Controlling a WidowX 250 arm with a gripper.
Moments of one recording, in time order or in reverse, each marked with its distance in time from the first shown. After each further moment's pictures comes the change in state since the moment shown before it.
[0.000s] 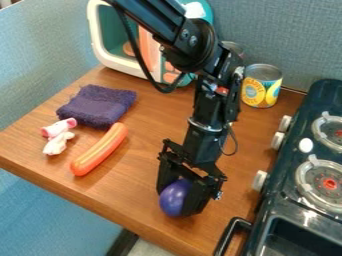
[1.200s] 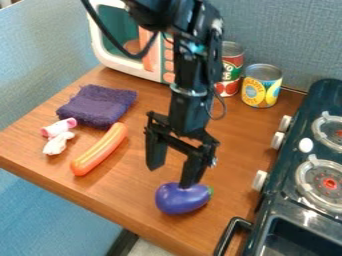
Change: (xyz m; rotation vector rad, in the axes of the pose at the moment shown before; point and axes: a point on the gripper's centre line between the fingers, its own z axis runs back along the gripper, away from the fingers) arm -0.019 0.018 0.041 -0.044 -0.136 0.142
